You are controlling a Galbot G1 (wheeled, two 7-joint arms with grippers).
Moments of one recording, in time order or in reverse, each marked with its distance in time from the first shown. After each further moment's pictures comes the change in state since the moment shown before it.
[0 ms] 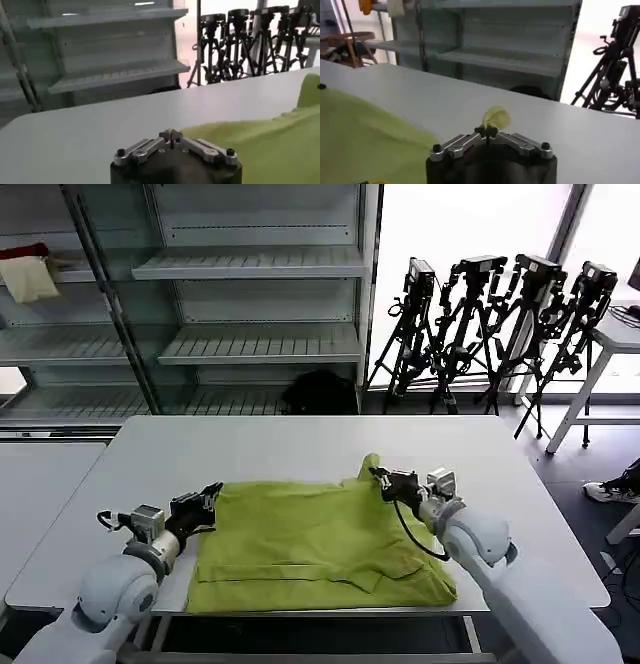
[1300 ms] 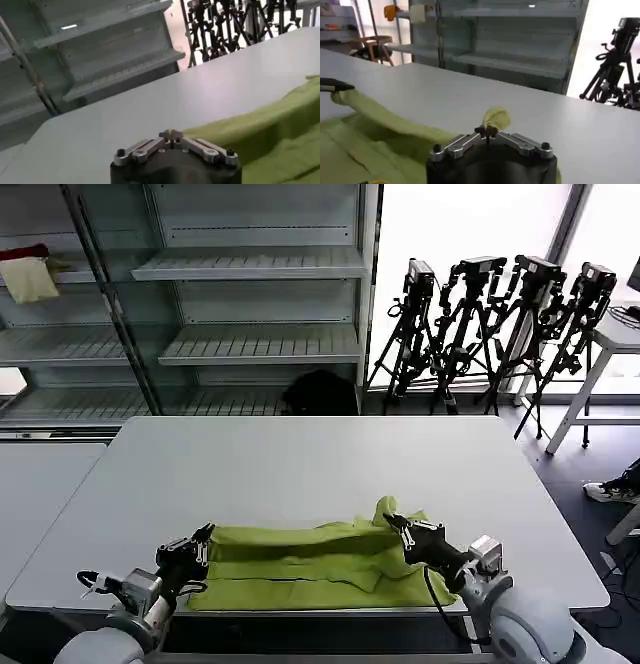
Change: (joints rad) left arm 0.371 -0.024 -0.118 -0.253 0.261 0.021 -0.029; right arm -0.478 -0.151 0.190 0.341 -0.006 0.091 0.054
